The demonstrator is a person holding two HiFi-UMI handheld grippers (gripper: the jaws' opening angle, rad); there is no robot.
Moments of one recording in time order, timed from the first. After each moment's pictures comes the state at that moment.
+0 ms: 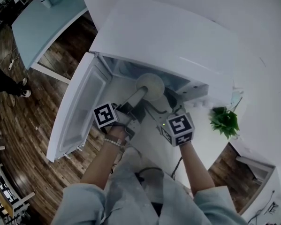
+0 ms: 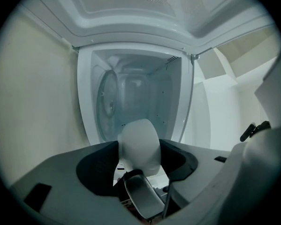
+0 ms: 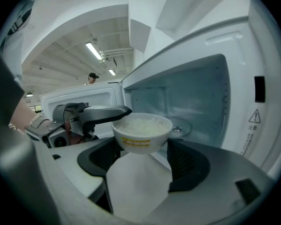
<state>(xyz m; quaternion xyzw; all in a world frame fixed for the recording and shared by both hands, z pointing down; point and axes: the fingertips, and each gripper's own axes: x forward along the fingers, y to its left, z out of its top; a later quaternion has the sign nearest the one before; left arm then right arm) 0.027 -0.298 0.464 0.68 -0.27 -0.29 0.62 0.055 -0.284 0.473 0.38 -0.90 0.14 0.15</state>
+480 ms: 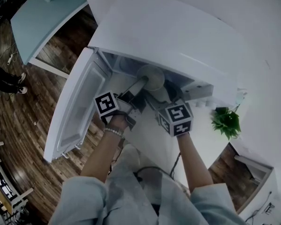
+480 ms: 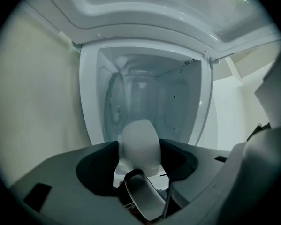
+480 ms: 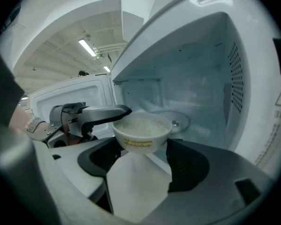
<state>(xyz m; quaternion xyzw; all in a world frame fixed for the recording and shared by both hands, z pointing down) 0.023 -0.328 0.485 0.66 -0.28 -0.29 0.63 0.051 -0.314 0.494 0.39 -0.89 0.16 0.17</state>
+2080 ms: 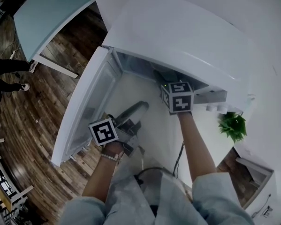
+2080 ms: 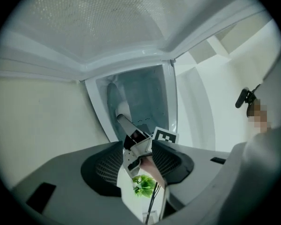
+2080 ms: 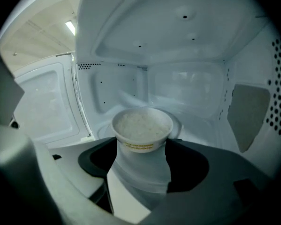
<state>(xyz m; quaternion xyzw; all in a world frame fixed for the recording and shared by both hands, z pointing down) -0.013 -0.252 0.470 0.73 -0.31 -0.21 0.57 0.049 -0.397 0.520 0.47 -0.83 0.16 0.24</state>
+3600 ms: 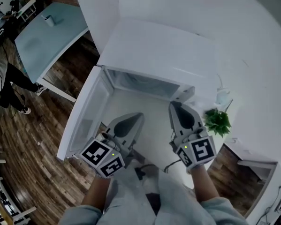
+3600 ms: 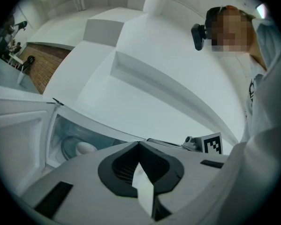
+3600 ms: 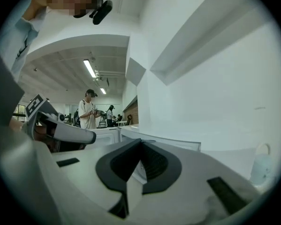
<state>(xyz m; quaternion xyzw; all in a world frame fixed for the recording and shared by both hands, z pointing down) 0.026 -0.199 0.309 0.90 -0.36 -0.05 0.22 0.114 -0.235 0.317 0.48 -0.88 0.06 0.04</state>
